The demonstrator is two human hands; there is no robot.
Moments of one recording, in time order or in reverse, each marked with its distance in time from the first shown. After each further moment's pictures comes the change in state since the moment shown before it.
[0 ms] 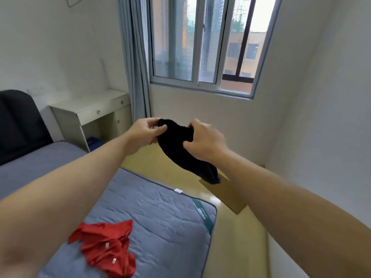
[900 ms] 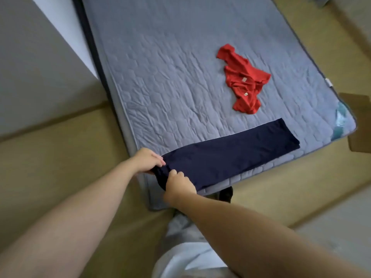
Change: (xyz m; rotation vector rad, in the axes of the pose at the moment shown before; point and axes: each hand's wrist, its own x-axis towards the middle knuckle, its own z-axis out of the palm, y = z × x) left_hand -0.756 -0.420 -0.056 -0.239 0.337 -1.231; right_hand -0.645 -0.354 0.398 -0.073 -1.368 -0.173
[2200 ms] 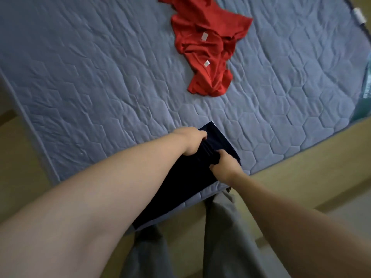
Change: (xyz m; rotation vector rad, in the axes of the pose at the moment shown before) left_hand 0.319 0.253 0.325 1.192 -0.275 0.377; right_hand 0.249 0.433 -0.152 0.435 -0.013 0.210
